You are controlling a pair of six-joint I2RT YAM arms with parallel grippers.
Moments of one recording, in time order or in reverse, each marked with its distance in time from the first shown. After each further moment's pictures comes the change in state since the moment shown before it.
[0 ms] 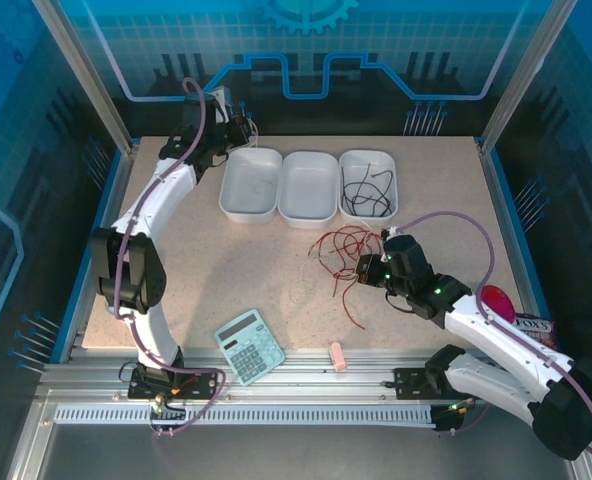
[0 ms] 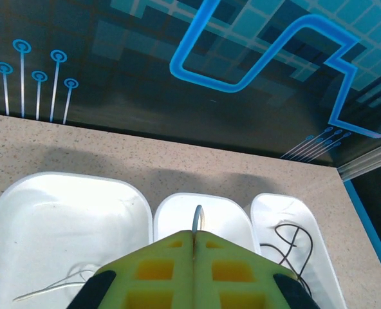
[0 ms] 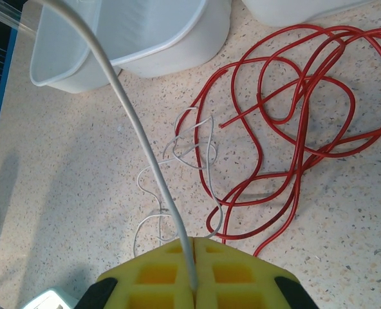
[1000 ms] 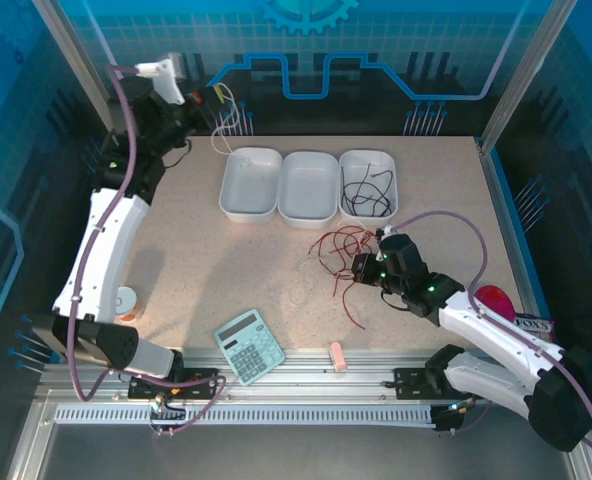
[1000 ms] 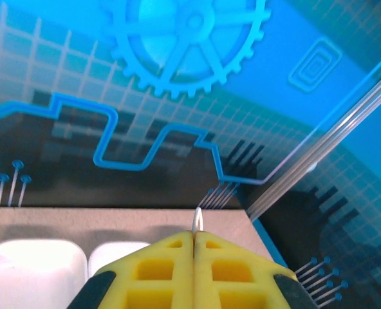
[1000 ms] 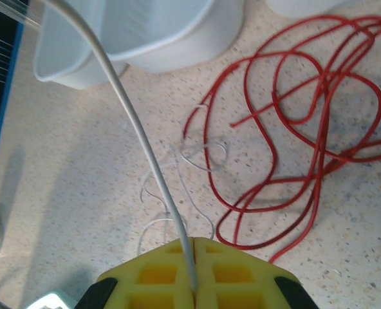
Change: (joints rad) left arm 0.021 -0.385 0.018 -0.093 0.111 -0.025; right arm 0.000 0.048 -0.013 0.086 -0.031 -0.002
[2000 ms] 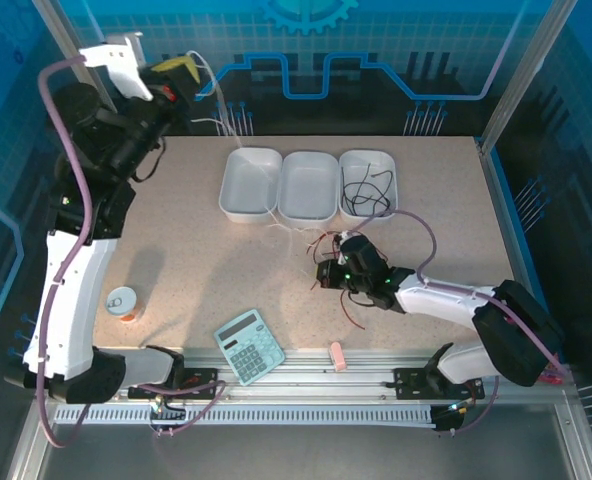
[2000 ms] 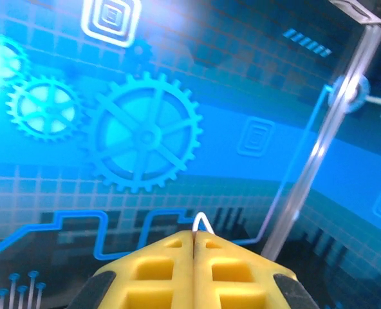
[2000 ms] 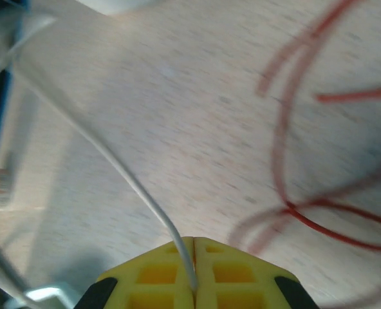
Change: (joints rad) left arm -0.072 -0.168 0.185 -0.048 -0.171 0.163; right arm 0.127 0.395 0.006 0.316 -0.075 0.005
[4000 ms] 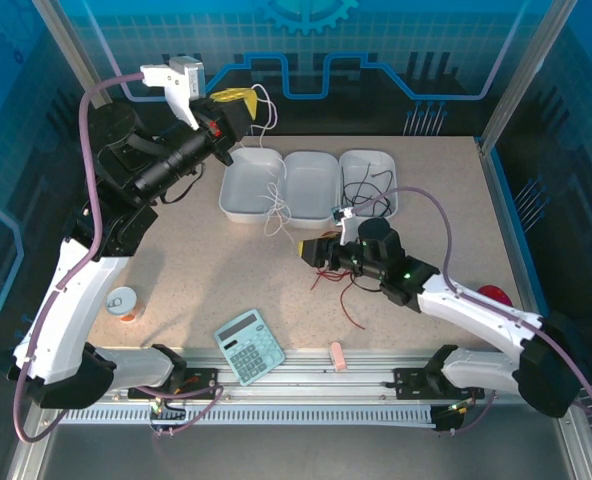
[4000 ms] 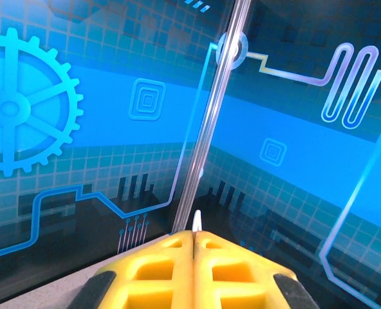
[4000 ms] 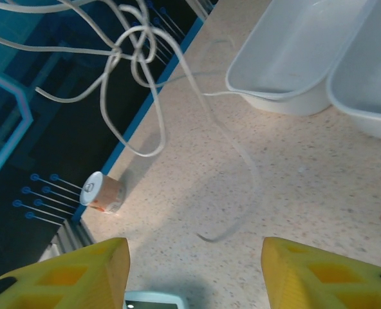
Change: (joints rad) left arm -0.306 -0.031 -0.060 0.014 0.073 0.040; right arm 0.014 -0.177 0.144 0.067 -0.142 -0.128
